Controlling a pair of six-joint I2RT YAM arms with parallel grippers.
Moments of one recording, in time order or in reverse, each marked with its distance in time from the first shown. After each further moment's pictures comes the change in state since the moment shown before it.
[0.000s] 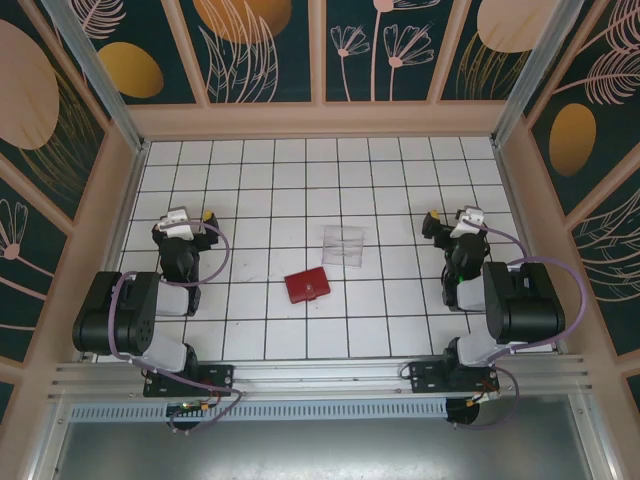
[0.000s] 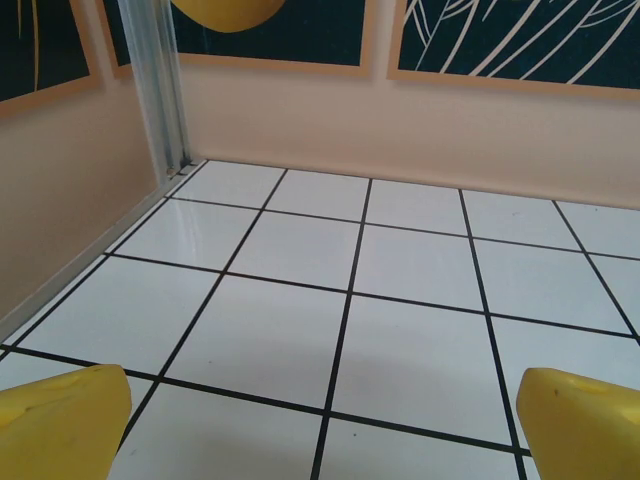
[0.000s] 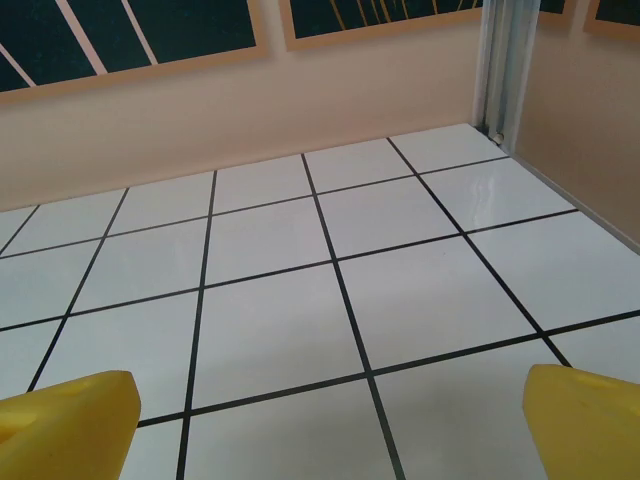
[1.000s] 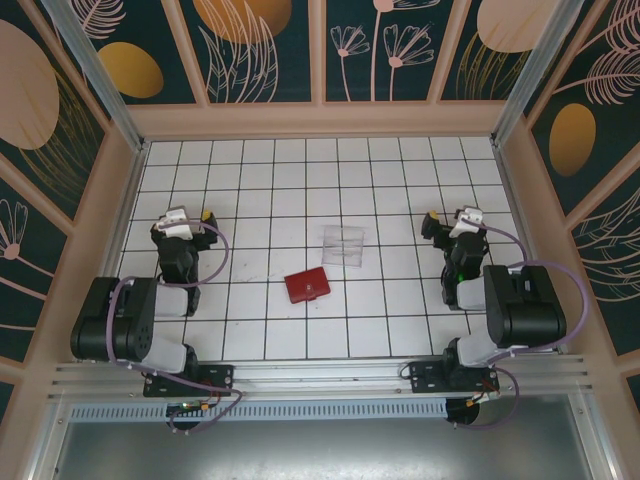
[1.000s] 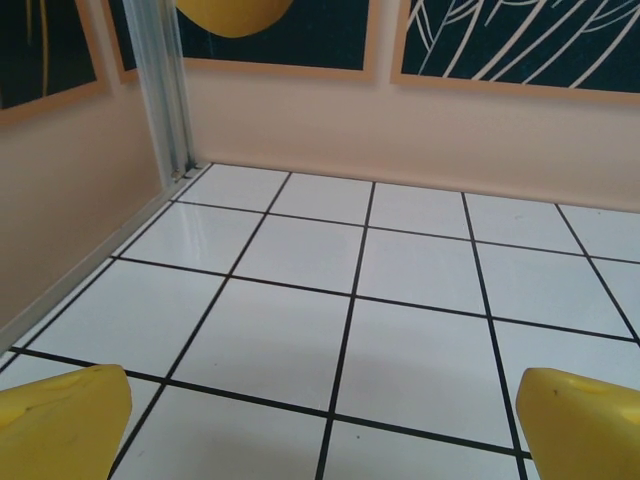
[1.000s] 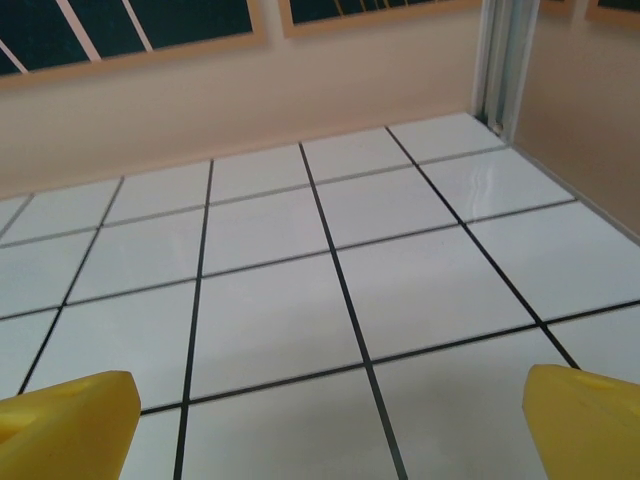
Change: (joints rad) left arm 0.000 -0.063 0.002 -0.060 -0.018 0.002; right arm 0.014 -0.041 0.020 -0.102 0.016 -0.001
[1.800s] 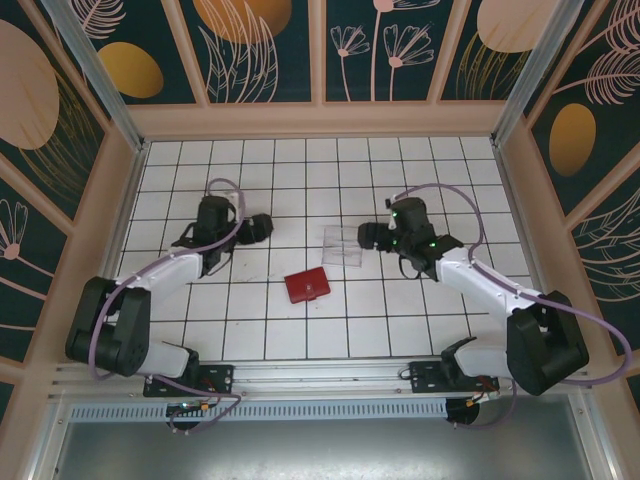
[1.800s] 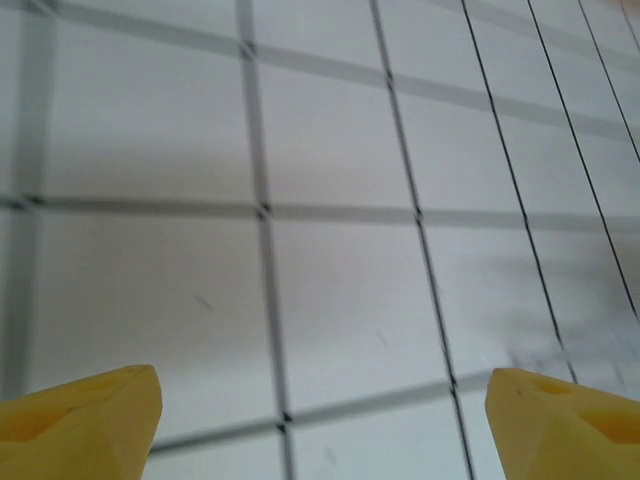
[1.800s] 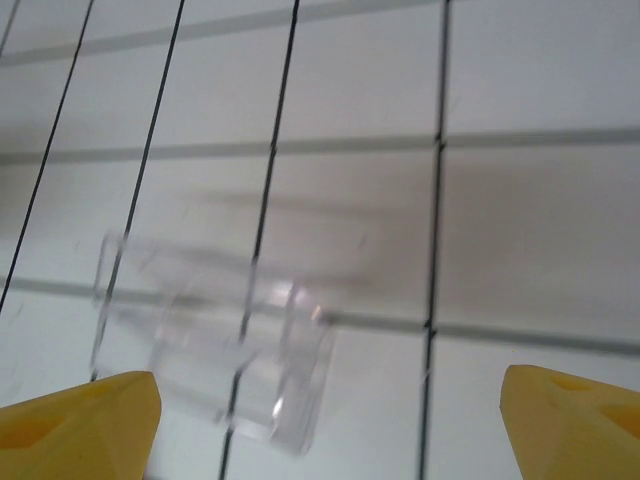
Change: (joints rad) left arm -0.292 -0.012 0.461 -1.061 0.447 -0.360; right arm 0.528 -0.212 0.502 -1.316 -0.117 0.320
